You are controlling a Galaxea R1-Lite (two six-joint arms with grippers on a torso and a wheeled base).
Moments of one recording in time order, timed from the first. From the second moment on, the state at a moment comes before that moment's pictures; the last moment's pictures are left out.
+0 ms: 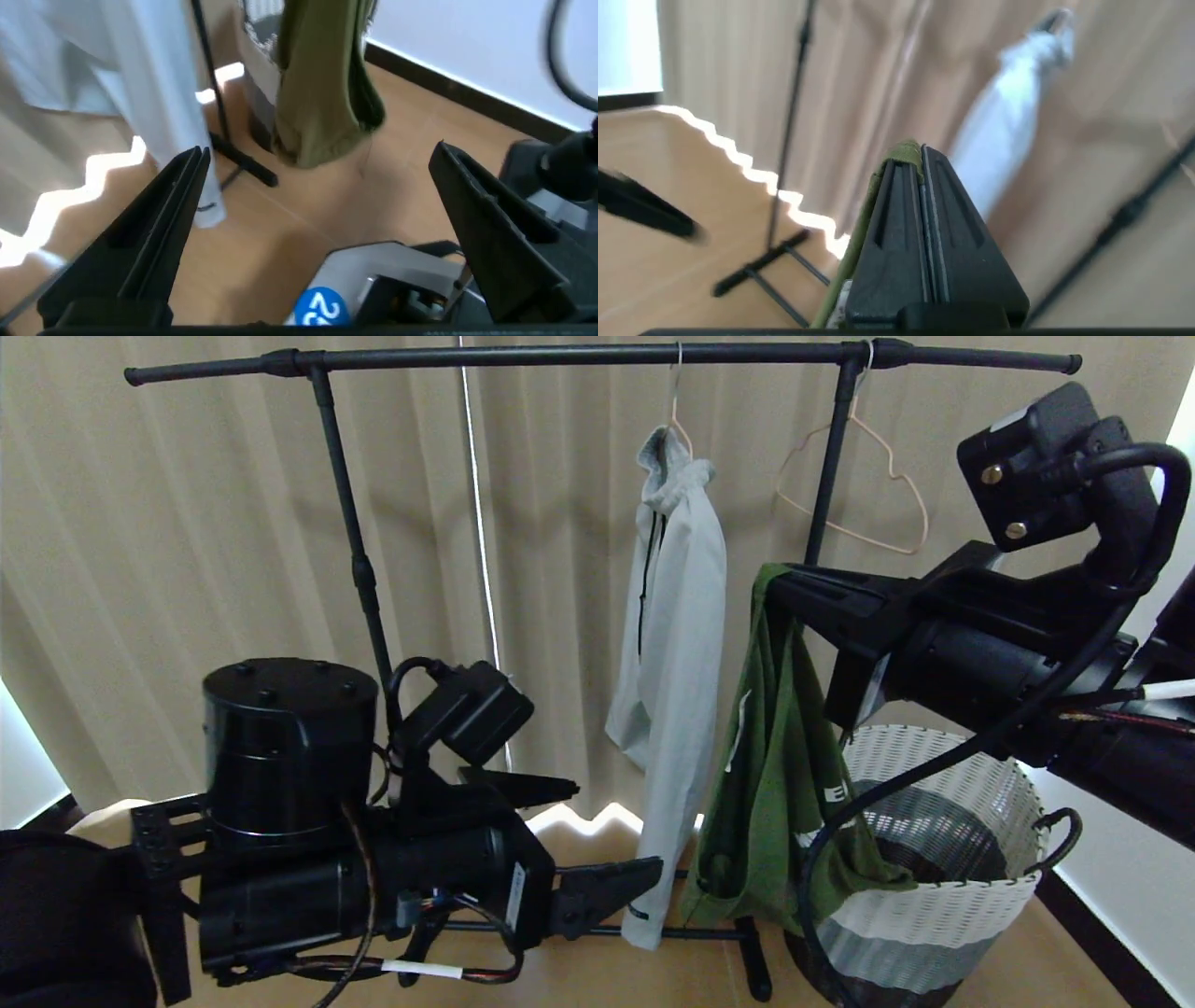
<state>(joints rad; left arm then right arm) -0.73 1.58 -0.70 -0.54 -0.30 -0.04 0.76 1.47 -0.87 -0.67 -0.16 -0.23</state>
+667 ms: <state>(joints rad) -0.75 1.88 -0.88 -0.65 -0.17 -0.15 0.78 1.47 -0.87 -0.68 -0.10 -0.21</state>
